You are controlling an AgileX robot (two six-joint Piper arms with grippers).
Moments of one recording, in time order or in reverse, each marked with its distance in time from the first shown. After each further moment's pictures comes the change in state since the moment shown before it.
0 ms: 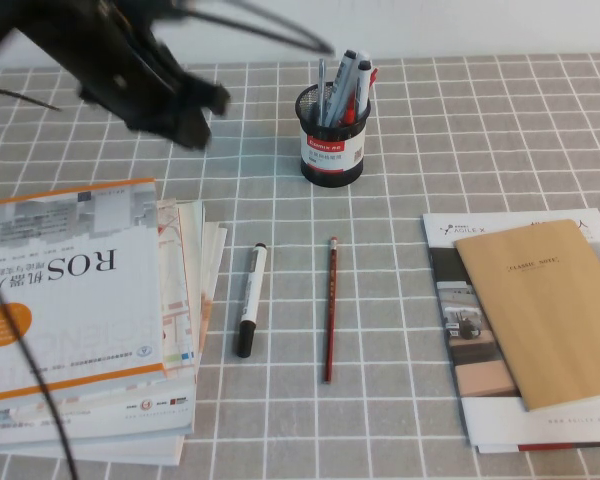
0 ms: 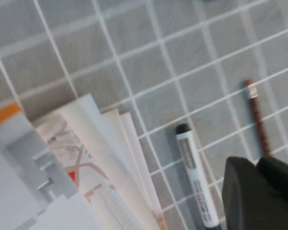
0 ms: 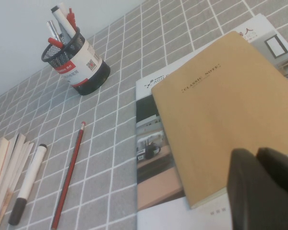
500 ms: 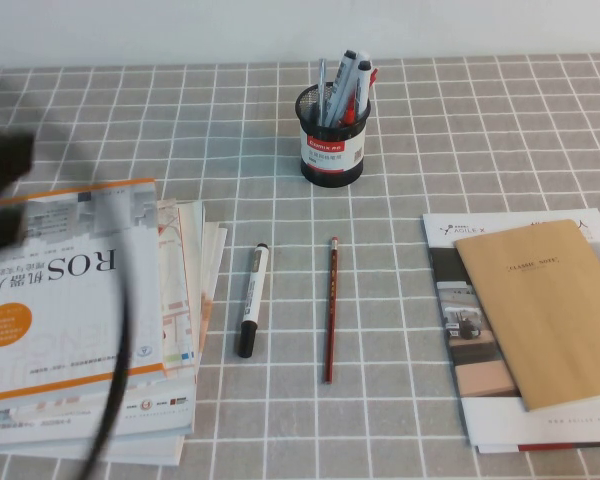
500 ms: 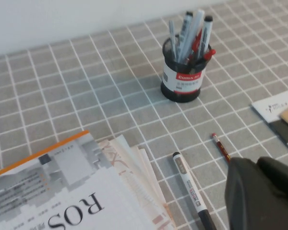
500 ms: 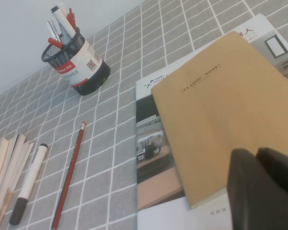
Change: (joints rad) right arm 0.000 0.000 0.000 0.000 0.000 0.000; left arm 0.000 -1.050 0.831 0.058 -0.439 0.030
